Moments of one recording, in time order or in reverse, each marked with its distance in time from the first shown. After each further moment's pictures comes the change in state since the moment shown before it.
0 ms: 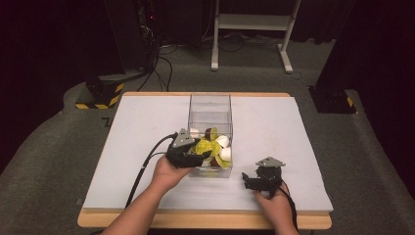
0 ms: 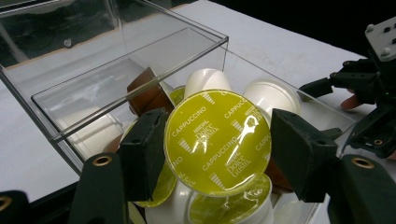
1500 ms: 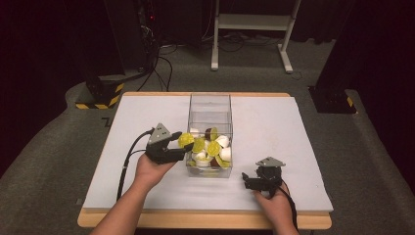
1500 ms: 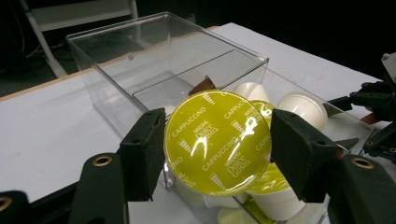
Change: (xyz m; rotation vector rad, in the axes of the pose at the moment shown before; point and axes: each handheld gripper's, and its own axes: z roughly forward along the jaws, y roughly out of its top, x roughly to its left) left arm 0.031 0.020 -0.042 -0.088 0.056 -0.015; right arm 0.000 0.000 0.000 0.002 0.002 0.002
